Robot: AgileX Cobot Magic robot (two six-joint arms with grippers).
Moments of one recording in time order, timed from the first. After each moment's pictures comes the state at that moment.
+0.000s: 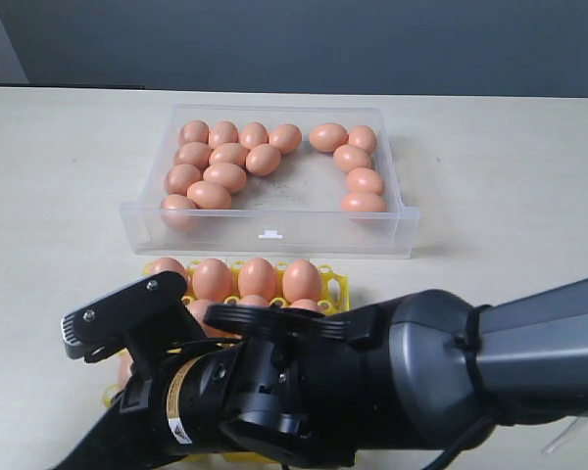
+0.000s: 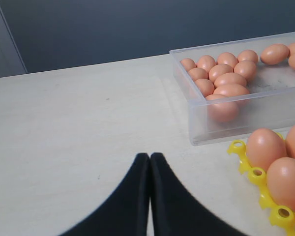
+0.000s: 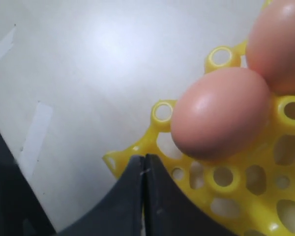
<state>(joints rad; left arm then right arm) -0.01 0.00 0.00 0.00 0.32 0.06 1.25 1.86 -0.97 -0.07 0.06 0.58</state>
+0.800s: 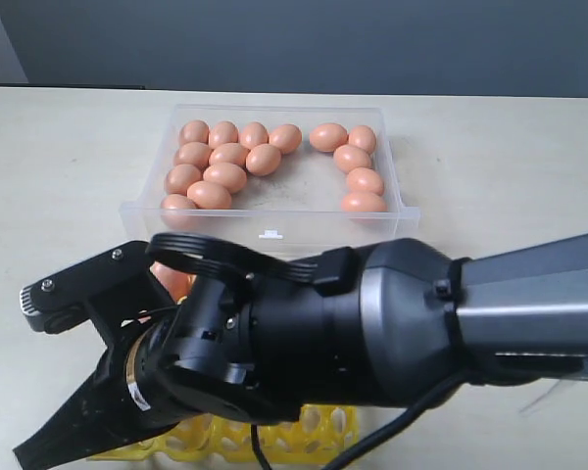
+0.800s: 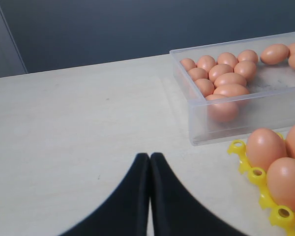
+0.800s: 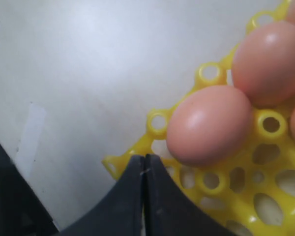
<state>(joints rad) -0.01 0.00 0.00 0.00 0.32 0.06 1.25 1.86 -1.15 -0.09 0.36 0.58</state>
